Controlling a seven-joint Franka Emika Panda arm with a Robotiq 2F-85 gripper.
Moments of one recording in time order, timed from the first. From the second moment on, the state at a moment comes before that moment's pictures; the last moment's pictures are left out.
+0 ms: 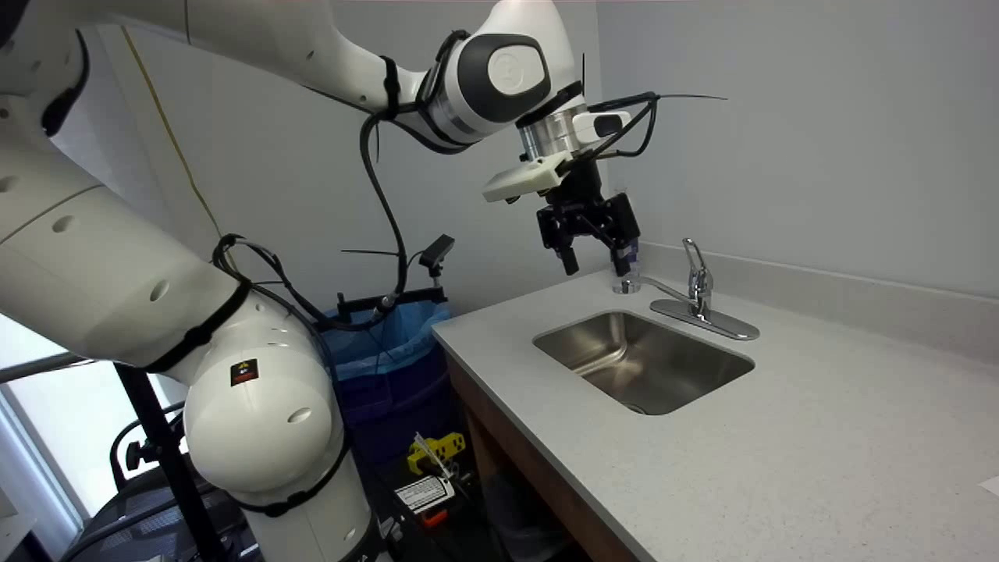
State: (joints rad) arm 0.02 -0.53 0.03 -2.49 -0.13 2.13 -0.05
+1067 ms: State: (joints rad) arm 0.02 -0.22 0.03 -2.23 -0.12 2.32 -0.03
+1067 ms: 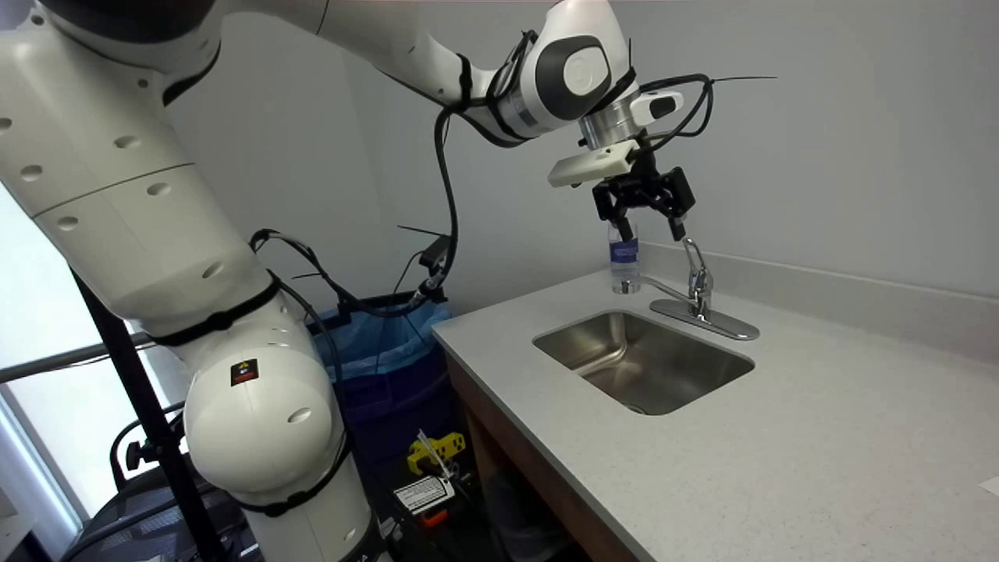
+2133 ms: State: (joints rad) arm 0.02 -0.15 0.05 -2.22 -0.12 2.33 -0.02
